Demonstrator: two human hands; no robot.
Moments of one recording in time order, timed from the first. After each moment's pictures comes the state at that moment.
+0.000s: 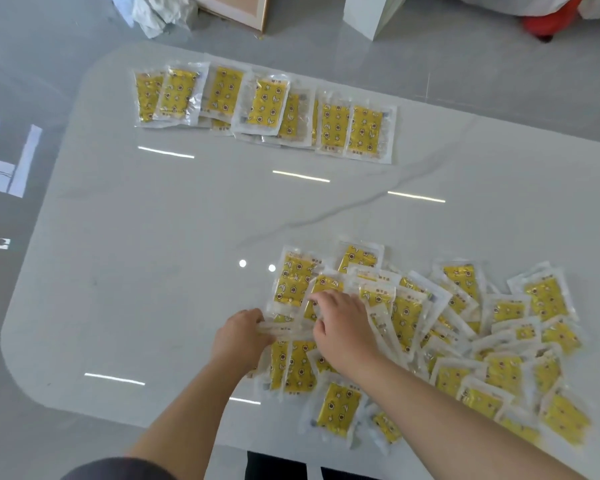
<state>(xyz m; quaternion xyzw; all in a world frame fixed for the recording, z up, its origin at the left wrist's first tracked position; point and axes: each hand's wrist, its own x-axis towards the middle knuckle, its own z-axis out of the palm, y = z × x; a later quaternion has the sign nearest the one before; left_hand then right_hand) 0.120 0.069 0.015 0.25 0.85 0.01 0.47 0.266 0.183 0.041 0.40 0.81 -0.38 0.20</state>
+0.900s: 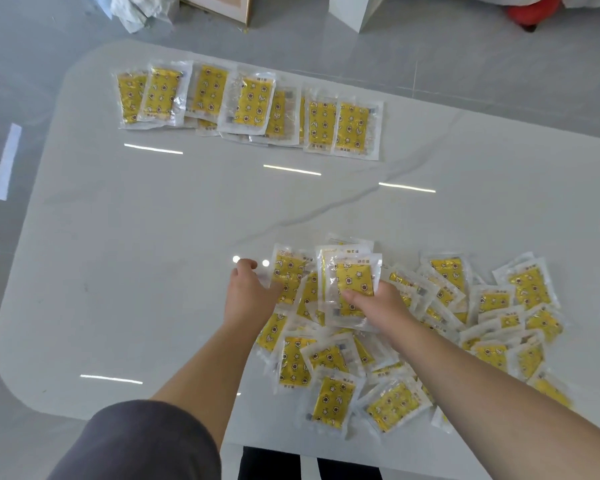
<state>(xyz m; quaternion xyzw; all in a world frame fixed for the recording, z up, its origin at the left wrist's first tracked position) 0.115 0.132 0.023 0.13 0.87 0.18 0.44 0.297 0.241 0.044 0.65 0.47 -0.59 0.11</state>
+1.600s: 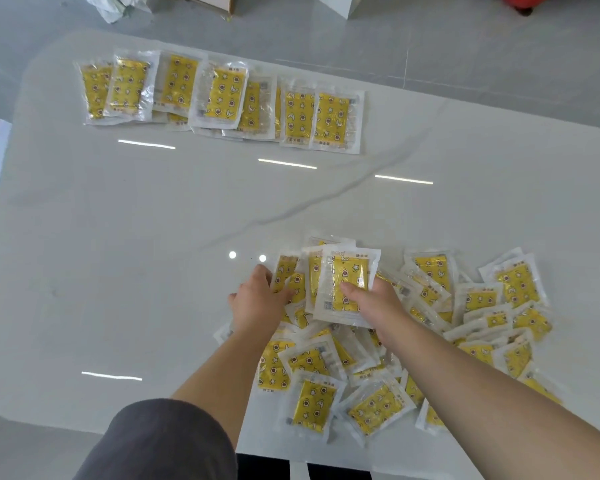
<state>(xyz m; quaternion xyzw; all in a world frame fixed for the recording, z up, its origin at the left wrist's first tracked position) 0.162 0.156 0.004 0.19 0.89 0.09 0.41 0.322 0.258 0.019 0.68 0.40 -0.61 0.07</state>
